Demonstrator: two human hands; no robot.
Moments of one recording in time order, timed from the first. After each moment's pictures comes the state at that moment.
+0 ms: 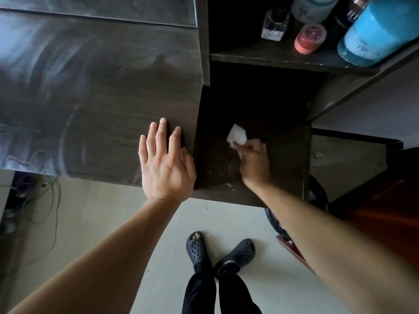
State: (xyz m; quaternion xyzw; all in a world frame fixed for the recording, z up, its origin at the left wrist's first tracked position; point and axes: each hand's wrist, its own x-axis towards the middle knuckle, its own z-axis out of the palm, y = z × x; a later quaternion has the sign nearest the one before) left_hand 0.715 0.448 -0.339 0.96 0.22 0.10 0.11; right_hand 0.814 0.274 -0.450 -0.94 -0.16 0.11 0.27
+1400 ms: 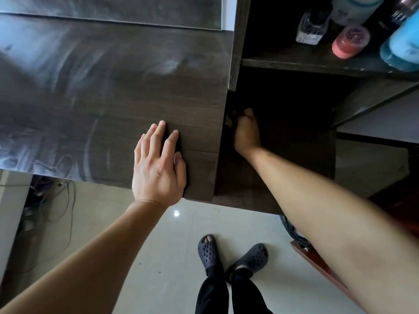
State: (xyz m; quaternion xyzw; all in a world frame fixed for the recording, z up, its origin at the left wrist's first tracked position) left_hand 0.698 0.514 -0.335 0.97 0.16 0.11 0.13; right_hand 0.878 0.382 -0.439 -0.94 -0.12 0.15 0.29
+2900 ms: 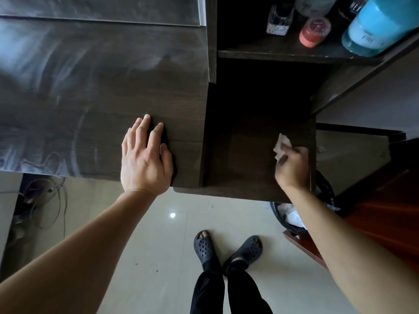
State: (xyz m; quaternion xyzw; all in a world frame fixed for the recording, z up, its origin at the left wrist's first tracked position) left_hand 0.697 0.514 -0.339 0.97 0.16 0.12 0.13; right_hand 0.806 0.227 -0.436 -0.96 0.06 0.07 0.28
